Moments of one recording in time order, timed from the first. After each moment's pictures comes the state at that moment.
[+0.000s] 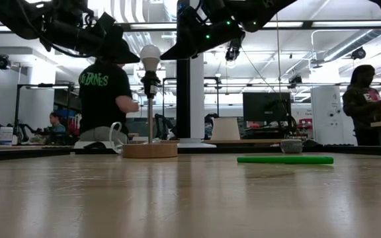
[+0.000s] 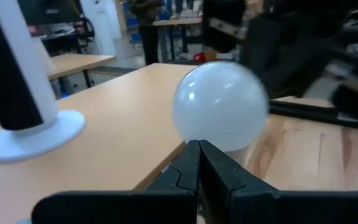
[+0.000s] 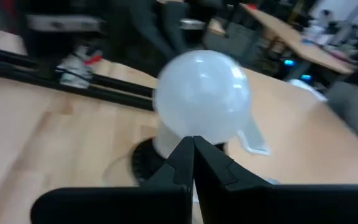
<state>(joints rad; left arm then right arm) 0.60 0.94 0.55 0.32 0.01 0.09 -0.39 1.83 1.51 0.06 -0.20 -0.45</state>
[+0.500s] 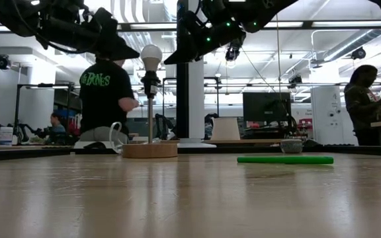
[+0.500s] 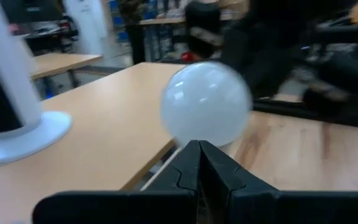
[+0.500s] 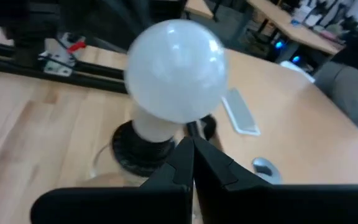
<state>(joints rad) 0.60 0.90 0.55 0.27 0.07 0.09 -0.40 1.83 1.51 0.01 -0.15 -0.43</state>
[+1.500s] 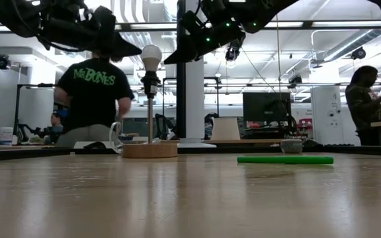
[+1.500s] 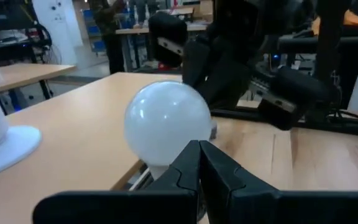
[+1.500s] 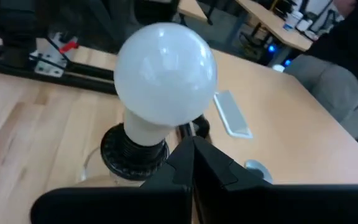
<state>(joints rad) 0.60 0.90 0.55 0.31 0.17 0.08 -0.40 1.83 1.51 0.04 -0.12 -0.45</state>
